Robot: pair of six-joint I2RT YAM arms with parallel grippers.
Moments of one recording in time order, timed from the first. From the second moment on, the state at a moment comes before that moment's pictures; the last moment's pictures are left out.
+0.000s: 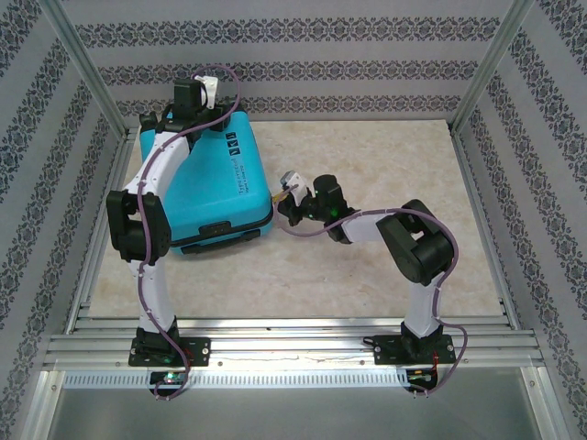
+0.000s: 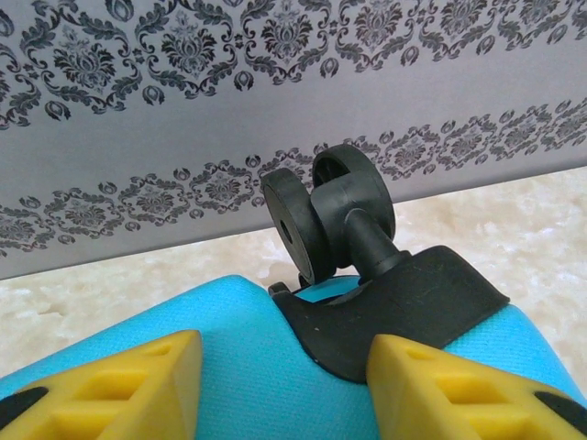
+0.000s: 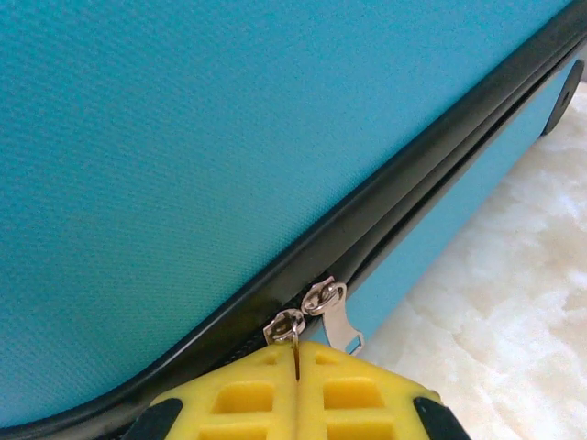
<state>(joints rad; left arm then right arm) -0.09 2.06 1.92 -0.39 0.09 0.04 0.55 1.94 0.96 0.64 -0.51 -0.02</state>
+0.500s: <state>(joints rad) -0.05 1.48 1.65 -0.73 -0.02 -0.13 0.45 1.70 1.24 0.30 -0.50 0.29</state>
